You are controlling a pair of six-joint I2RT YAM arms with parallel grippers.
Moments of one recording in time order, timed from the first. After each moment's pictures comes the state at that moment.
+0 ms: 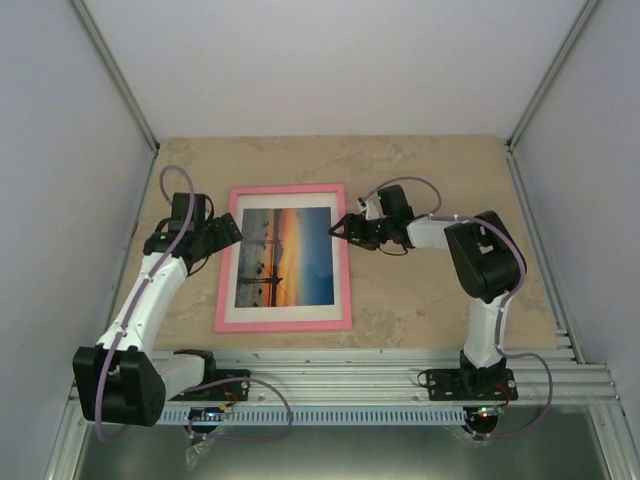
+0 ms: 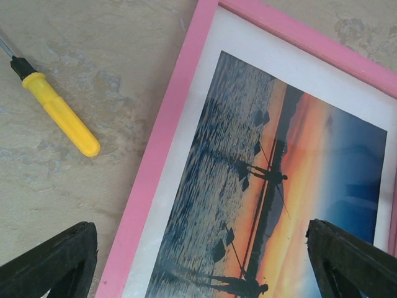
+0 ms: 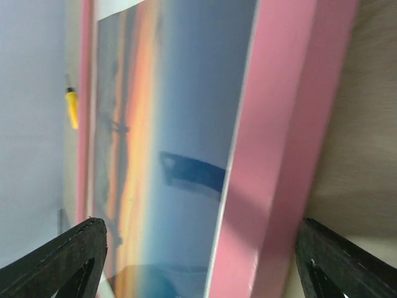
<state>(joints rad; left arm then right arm) -0.08 1.15 0.89 -0.64 0.02 -0.49 0.44 2.01 1.08 0.14 -0.71 0.67</state>
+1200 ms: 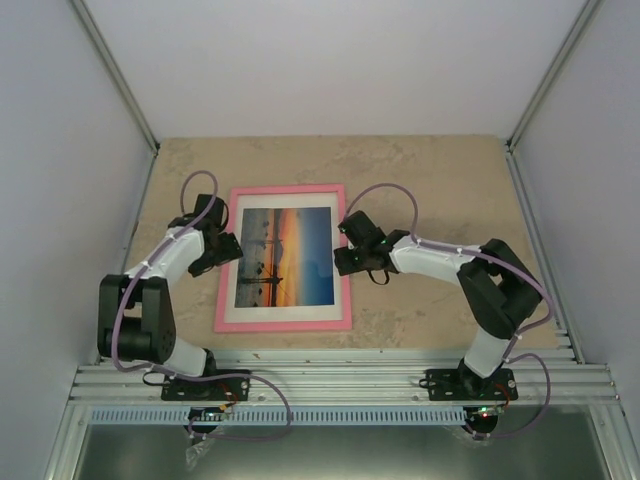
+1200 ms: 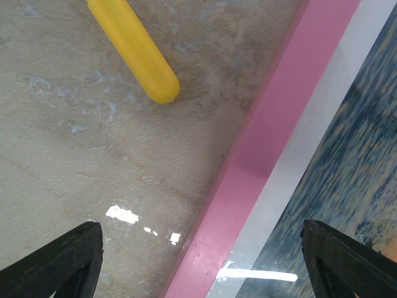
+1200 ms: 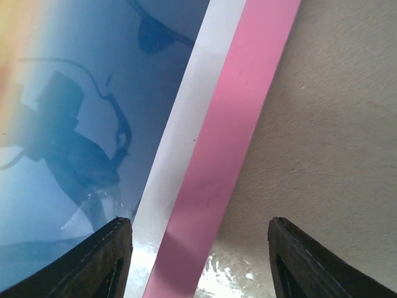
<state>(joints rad) -0.08 1.47 0.90 -0.72 -0.14 -0.52 0.76 1.74 1.03 -0.32 0.04 0.41</state>
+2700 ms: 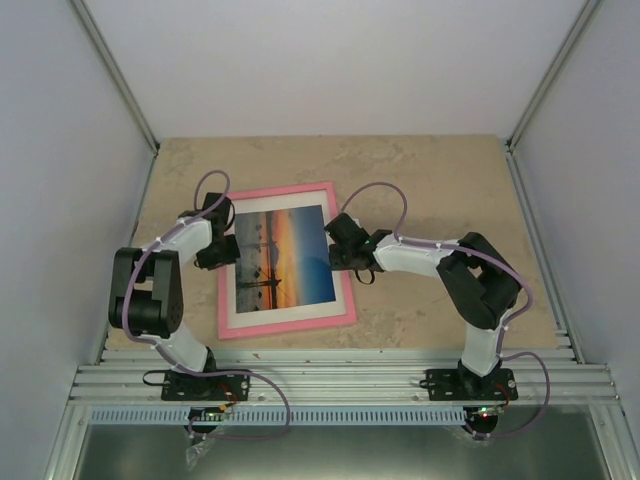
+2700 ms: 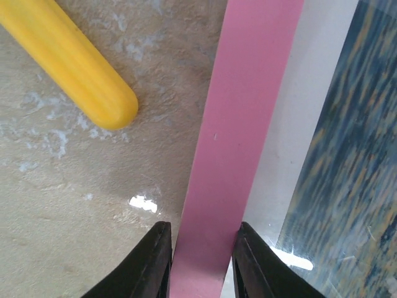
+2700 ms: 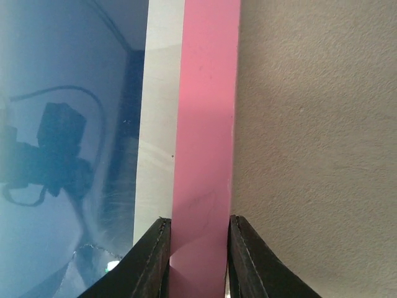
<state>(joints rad) -0.08 1.65 0.96 -0.69 -0.13 -0.41 0.82 1.87 1.12 -0.31 0.17 0.60</state>
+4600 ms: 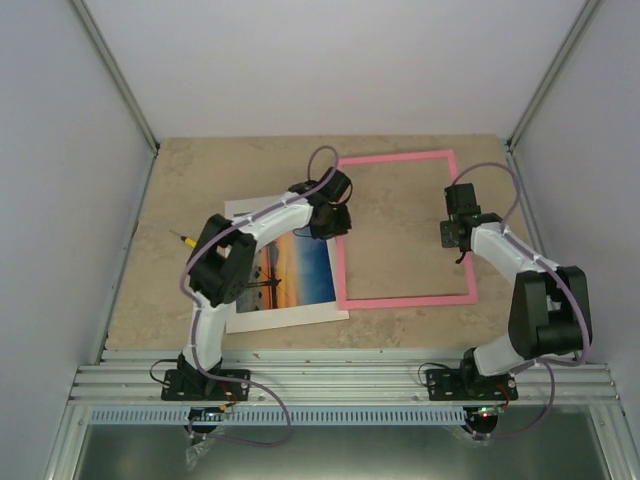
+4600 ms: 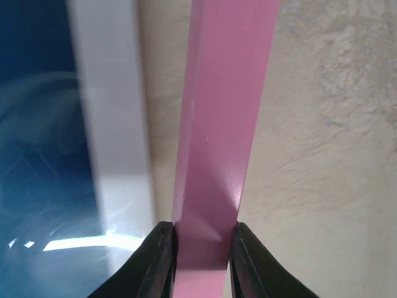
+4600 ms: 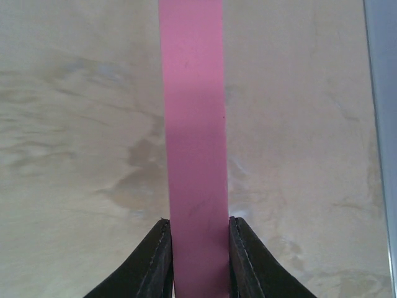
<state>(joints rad) -0.64 2.03 1.56 -0.65 0.11 -0.81 0.19 1.49 0.93 -0.49 0.40 0.05</state>
